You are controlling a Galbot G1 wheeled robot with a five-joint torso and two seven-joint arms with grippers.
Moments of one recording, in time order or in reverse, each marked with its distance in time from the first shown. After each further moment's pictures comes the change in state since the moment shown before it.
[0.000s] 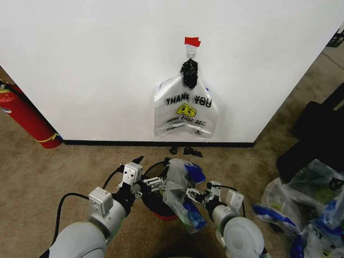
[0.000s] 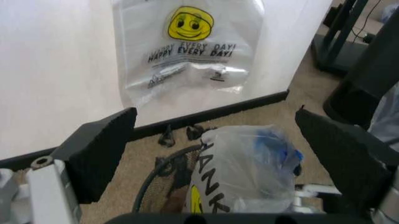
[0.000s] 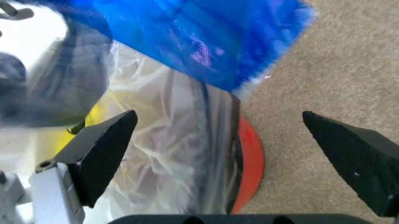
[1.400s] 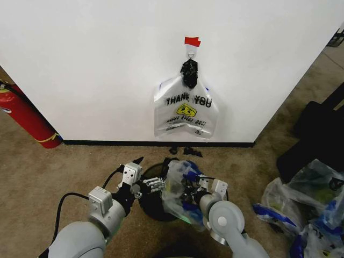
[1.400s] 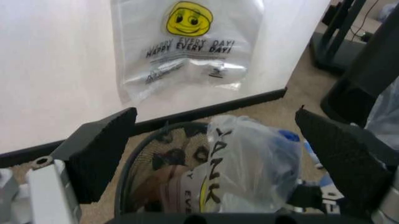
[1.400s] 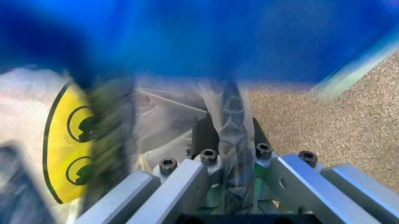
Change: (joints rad) left arm 0.006 0.008 -0.004 -0.005 -0.022 0.003 -0.004; right arm 0.101 0.095 -0.034 -0.097 0.072 -0.020 0.078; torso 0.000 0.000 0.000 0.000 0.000
